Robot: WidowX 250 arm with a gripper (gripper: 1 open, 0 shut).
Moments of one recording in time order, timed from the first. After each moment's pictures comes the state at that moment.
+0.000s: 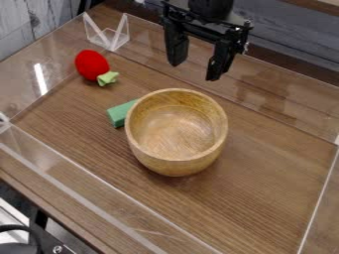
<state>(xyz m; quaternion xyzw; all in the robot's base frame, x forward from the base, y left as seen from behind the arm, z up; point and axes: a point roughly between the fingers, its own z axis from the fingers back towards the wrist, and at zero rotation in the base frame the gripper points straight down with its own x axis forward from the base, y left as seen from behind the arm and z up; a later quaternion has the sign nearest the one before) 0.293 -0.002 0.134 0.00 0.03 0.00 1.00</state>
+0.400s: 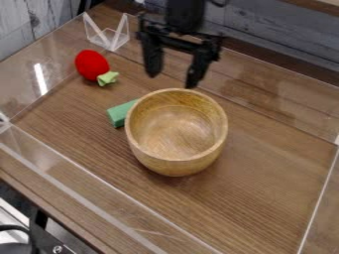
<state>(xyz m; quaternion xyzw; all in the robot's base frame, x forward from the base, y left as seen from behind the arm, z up) 0.282 0.042 0.114 -0.01 0.06 0.12 0.99</state>
